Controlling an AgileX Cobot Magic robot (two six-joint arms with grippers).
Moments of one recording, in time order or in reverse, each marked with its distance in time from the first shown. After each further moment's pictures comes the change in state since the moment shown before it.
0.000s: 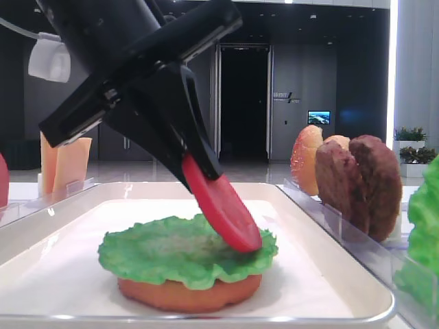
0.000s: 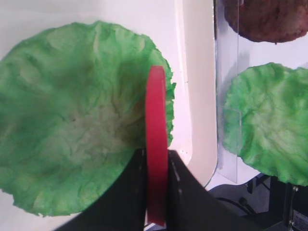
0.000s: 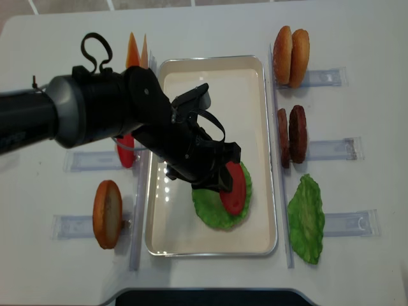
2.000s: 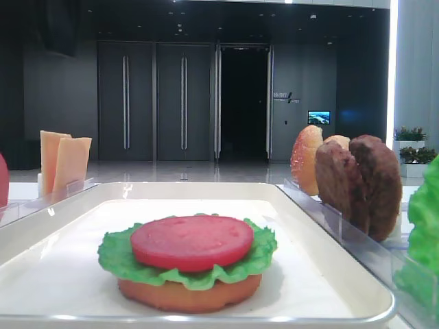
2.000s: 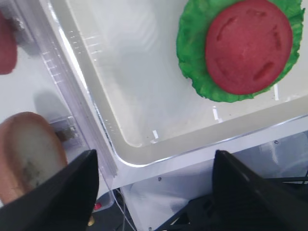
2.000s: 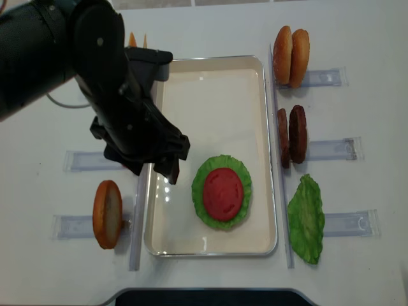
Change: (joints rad) left arm 0.000 -0.211 -0.202 0.712 0.581 -0.410; right arm 0.000 0.000 0.000 0.000 0.000 0.000
